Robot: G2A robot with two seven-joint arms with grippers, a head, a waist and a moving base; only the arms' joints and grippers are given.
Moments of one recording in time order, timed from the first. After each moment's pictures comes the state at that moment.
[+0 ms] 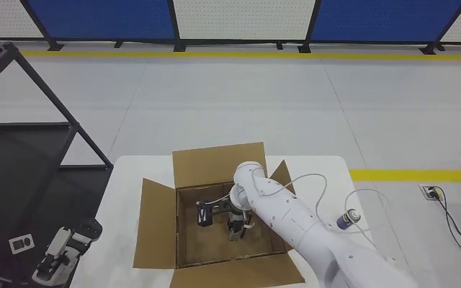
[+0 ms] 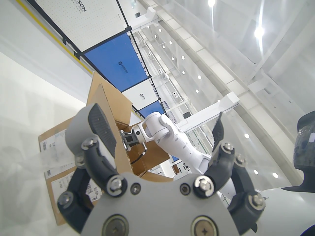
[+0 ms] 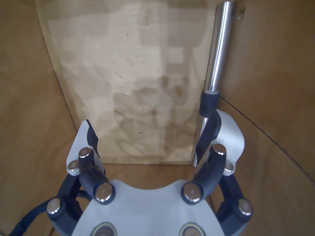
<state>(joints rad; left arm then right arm) 1.69 -1.19 -2.01 -1.92 -0.43 -0.54 -0.58 -0.04 -1.73 0.19 -0.43 -0.87 -0.98 0.79</state>
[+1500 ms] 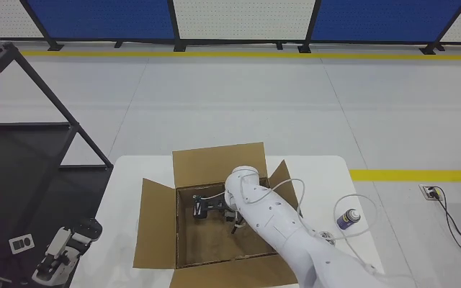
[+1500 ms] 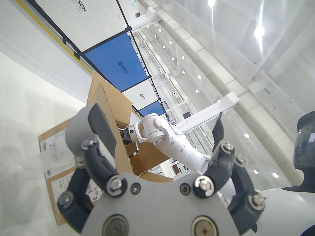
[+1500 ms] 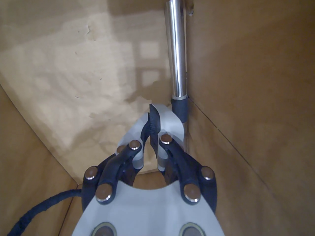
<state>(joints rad) 1.69 -1.19 -2.01 -1.92 -0.43 -0.54 -0.58 -0.04 -1.87 0.18 -0.22 -1.05 -0.83 0.62</state>
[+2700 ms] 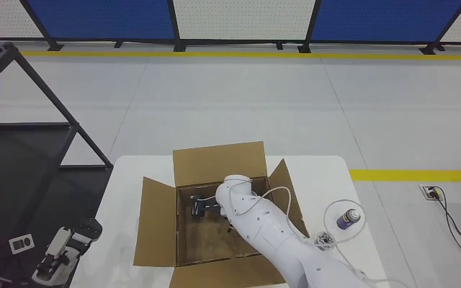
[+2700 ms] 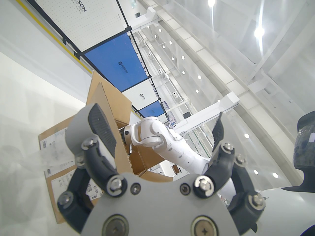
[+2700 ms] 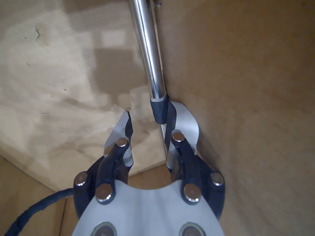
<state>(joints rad) 1.69 -1.19 -2.01 -1.92 -0.43 -0.54 -0.58 -0.08 -1.91 0.18 -0.21 -1.20 -0.62 0.64</state>
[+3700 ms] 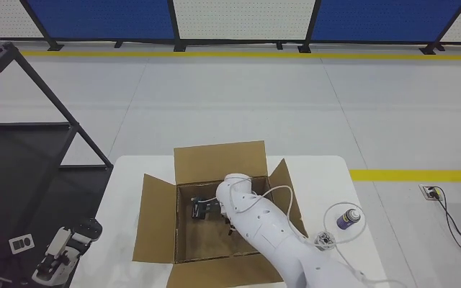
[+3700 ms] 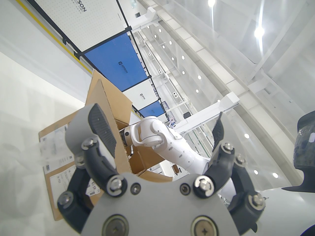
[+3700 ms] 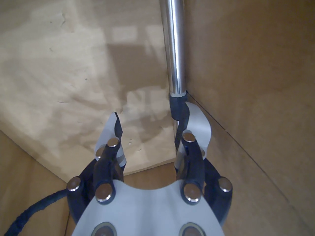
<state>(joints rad) 1.69 -1.19 -2.01 -1.92 -0.43 -0.54 -0.58 -0.07 -1.93 0.23 -0.17 -1.19 -0.72 0.66</state>
